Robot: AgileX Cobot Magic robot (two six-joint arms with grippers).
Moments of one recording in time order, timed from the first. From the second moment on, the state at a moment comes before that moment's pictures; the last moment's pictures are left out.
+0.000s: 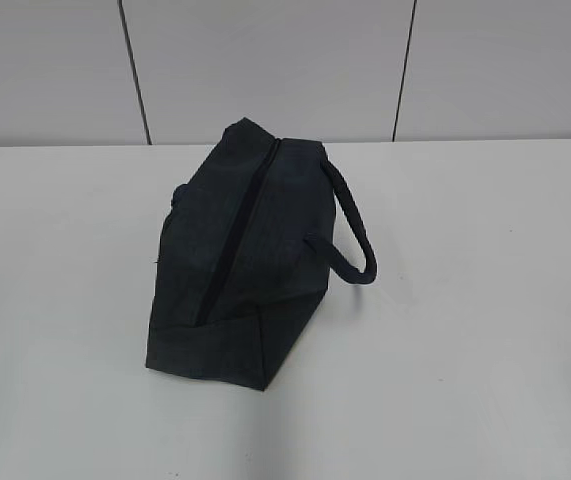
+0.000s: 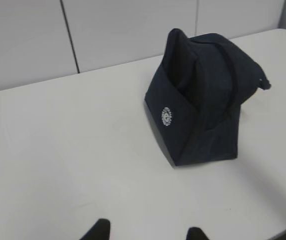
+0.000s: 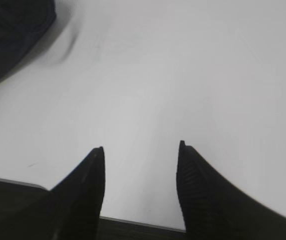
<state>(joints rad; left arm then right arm) -0.31 -0.01 -0.53 -0.04 1.12 0.10 0.20 -0.02 -0.49 -0.06 1.14 0.00</state>
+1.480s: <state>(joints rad) -0.18 -0.01 -0.53 -0.04 1.12 0.10 0.02 -0.02 -0.49 -0.07 1.14 0.00</state>
